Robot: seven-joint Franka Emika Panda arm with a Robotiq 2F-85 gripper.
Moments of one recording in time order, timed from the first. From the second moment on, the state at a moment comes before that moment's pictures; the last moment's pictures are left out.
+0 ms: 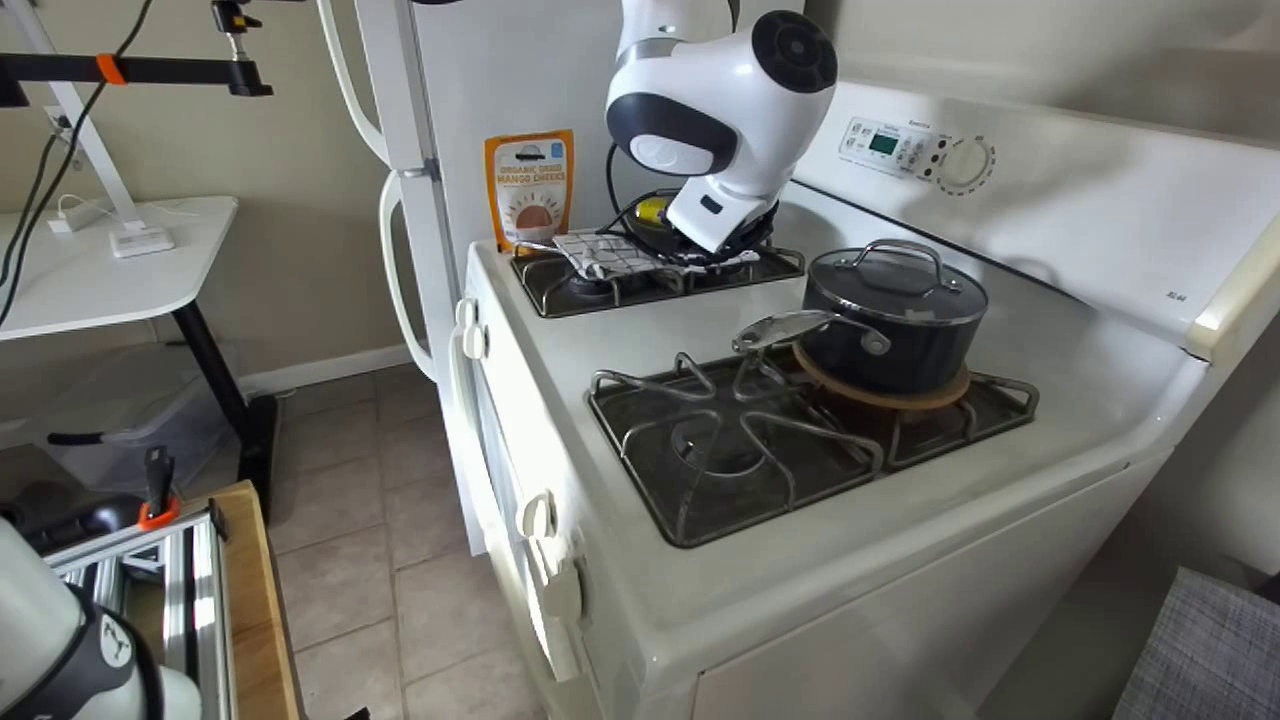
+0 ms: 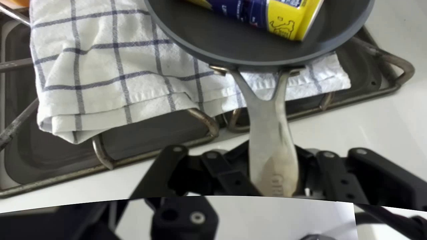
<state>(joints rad) 0.00 0.31 0.04 -1.95 1.05 2.45 1.30</state>
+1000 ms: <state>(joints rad) 0.00 0.30 -0.01 -1.96 1.04 2.38 1.35</state>
